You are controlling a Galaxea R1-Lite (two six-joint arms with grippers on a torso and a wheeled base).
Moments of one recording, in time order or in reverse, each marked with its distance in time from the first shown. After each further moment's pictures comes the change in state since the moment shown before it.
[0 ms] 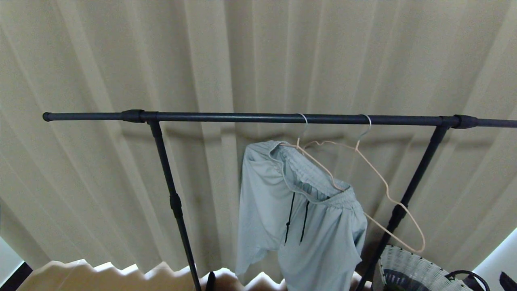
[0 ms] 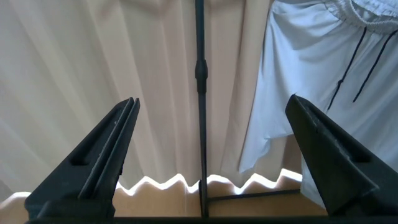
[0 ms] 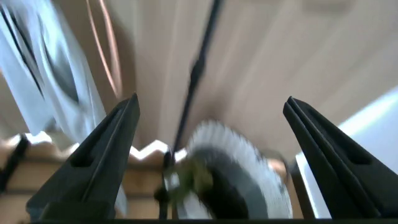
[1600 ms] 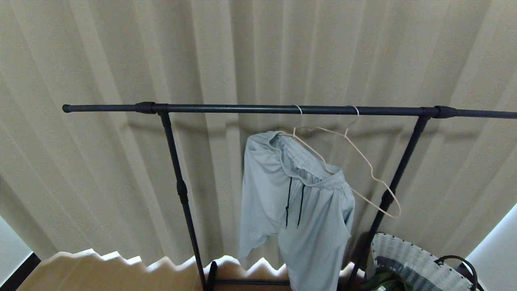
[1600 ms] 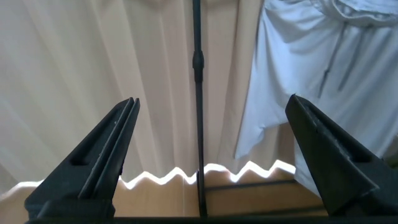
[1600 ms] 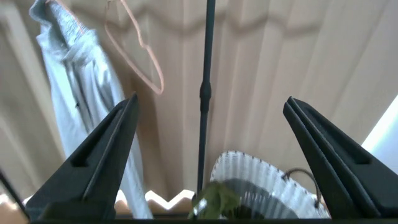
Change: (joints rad) left arm 0.000 -0.002 0.000 0.000 -0.001 -0.006; right arm -0.076 -0.453 0.128 -0.002 0.114 0.145
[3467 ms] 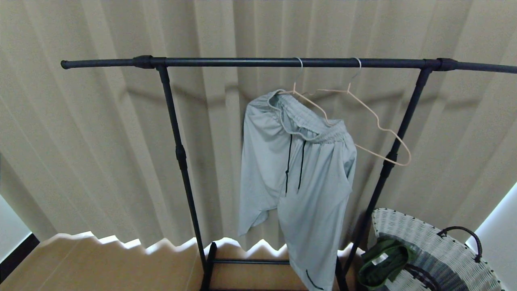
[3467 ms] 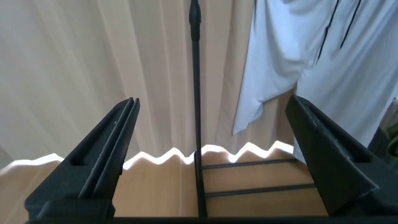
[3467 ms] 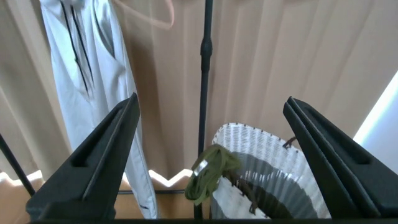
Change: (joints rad) left arm 0.000 -0.001 0.000 0.000 0.001 -0.006; right arm 0.000 0.000 0.000 0.000 0.001 0.002
